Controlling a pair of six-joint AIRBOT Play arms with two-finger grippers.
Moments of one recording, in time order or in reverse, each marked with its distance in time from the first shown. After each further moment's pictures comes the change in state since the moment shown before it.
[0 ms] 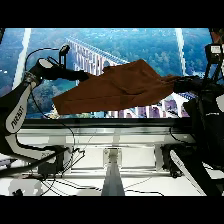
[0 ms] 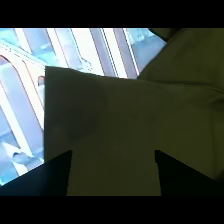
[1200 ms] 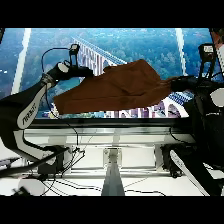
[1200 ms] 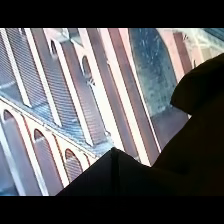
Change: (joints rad) left arm -0.147 -0.058 0.026 -0.004 0.384 0.013; right arm 0.000 -0.066 -0.003 0.005 -0.014 0.000
